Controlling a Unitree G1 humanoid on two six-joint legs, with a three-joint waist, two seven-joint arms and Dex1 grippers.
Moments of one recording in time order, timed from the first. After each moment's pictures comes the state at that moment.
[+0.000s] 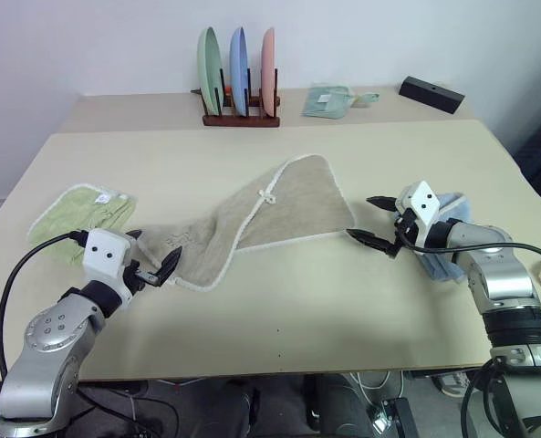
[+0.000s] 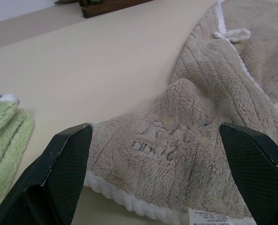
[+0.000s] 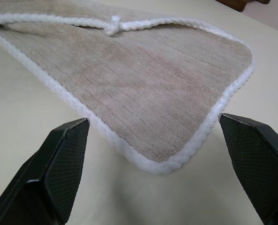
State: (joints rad) left arm 0.15 0.53 0.29 -0.51 -0.36 0.47 -0.43; right arm -0.45 -0.67 -0.04 0.25 0.25 0.17 0.98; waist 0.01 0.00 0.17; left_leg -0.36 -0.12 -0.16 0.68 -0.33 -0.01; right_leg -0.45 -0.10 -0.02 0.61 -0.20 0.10
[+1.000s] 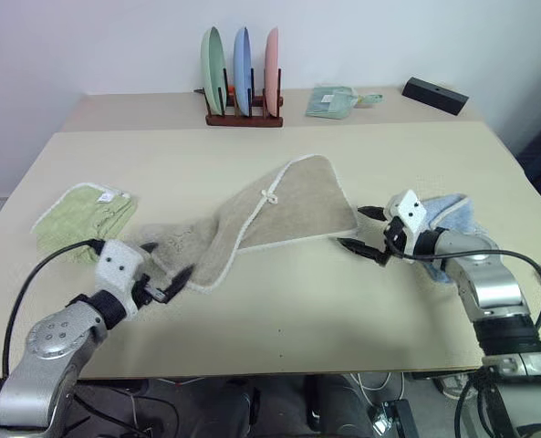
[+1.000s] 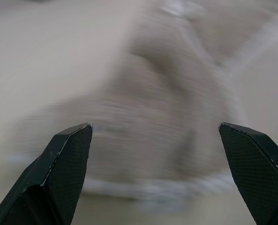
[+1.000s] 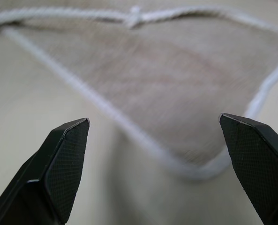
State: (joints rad) left arm 0.21 0.64 0.19 -0.56 -0.37 0.47 -0.62; right arm -0.36 -0.63 -0.02 0.14 0.24 0.24 0.93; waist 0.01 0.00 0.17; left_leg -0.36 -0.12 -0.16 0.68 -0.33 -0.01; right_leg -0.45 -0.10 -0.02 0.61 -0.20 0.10
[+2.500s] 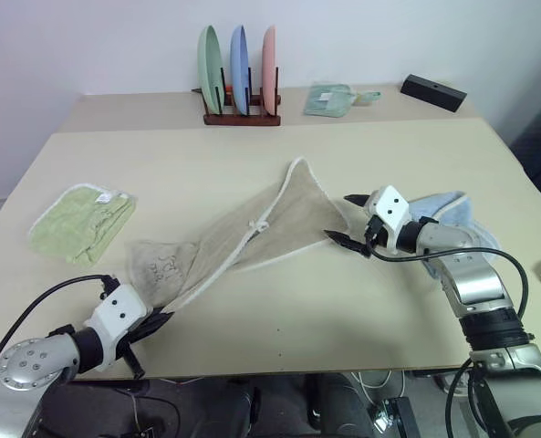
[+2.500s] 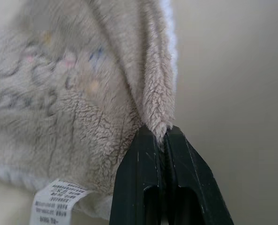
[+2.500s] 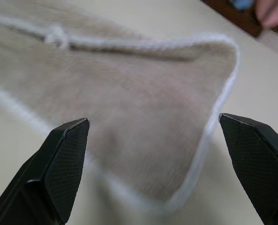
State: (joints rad) left arm 0.45 0.77 0.30 -0.53 -0.24 0.38 -0.80; right arm -0.51 -0.59 0.09 0.18 0.13 0.11 0.87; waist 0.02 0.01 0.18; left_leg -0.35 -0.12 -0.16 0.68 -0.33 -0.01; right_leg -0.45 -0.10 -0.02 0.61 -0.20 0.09
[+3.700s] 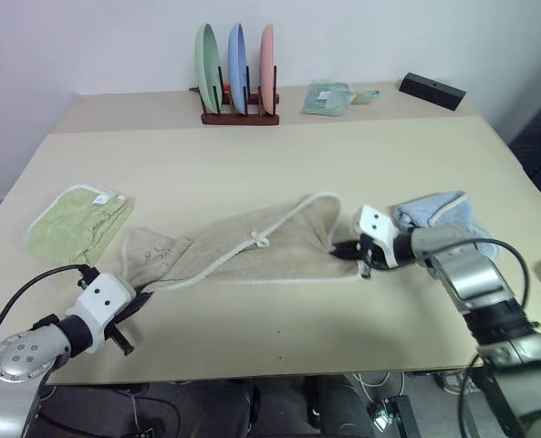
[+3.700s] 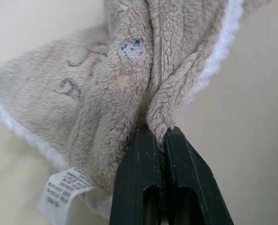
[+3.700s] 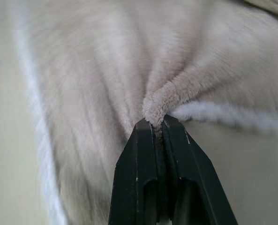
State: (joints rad) left arm 0.33 0.71 0.30 -0.37 -0.16 0.23 -0.74; right arm -0.41 -0.74 0.19 -0.01 0.11 0.39 1.19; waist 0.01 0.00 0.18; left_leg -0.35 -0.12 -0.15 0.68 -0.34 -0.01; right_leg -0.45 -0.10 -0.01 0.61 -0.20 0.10
